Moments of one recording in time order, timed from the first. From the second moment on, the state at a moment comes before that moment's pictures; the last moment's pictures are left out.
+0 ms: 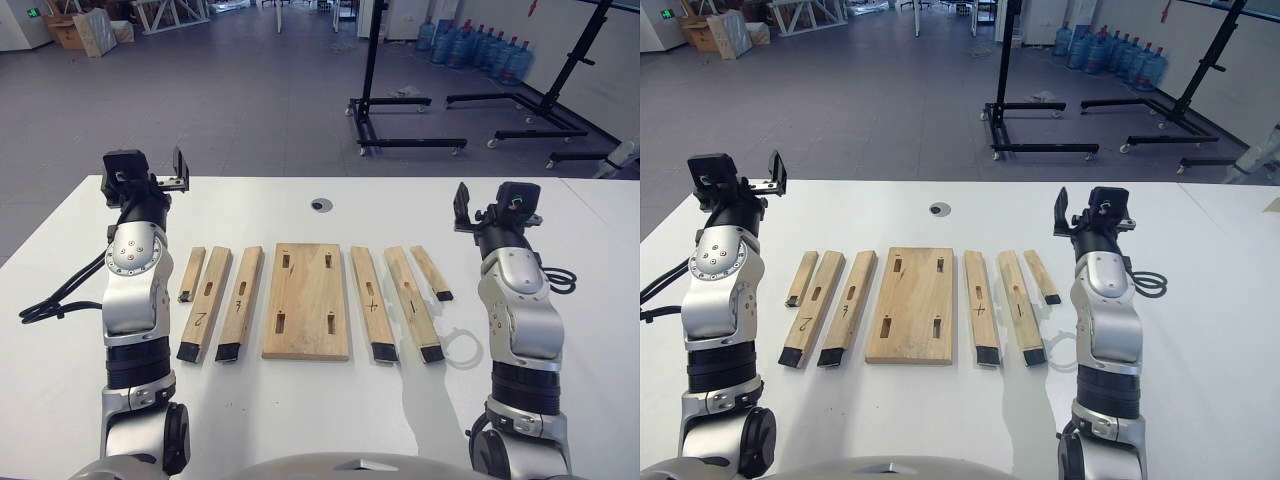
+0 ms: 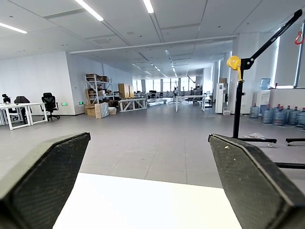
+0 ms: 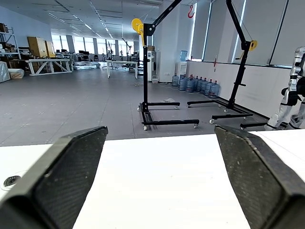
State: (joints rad) left arm -0.40 0.25 0.27 -0.18 -0.06 0.35 0.05; right arm -0.29 -0.20 -0.26 -0.25 0.09 0.46 -0.05
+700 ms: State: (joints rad) left arm -0.40 0.34 0.26 -0.17 -0.01 0.46 0.03; right arm -0.18 -0.43 -0.39 -0.26 0.22 0.61 0.20
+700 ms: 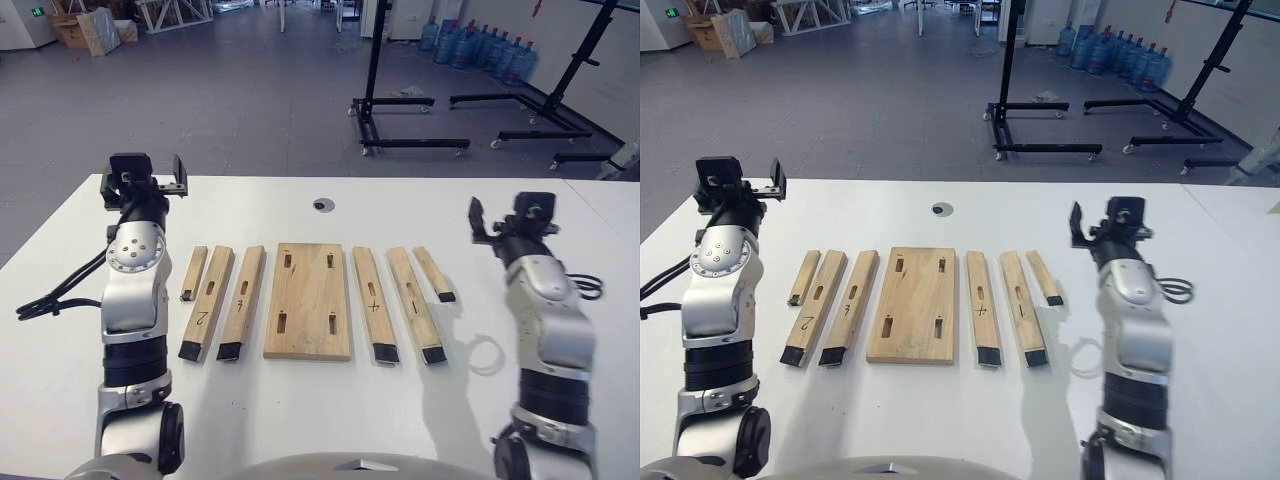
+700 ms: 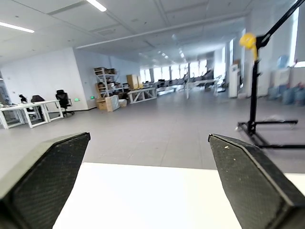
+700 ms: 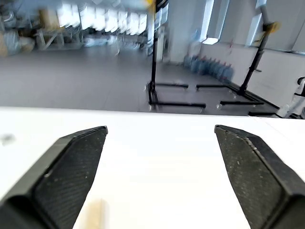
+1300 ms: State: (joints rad) left arm -0.36 0.35 0.33 -0.15 -0.14 0.49 -0.06; right arm -0.21 -0.40 -0.21 0.28 0.22 0.36 0.41
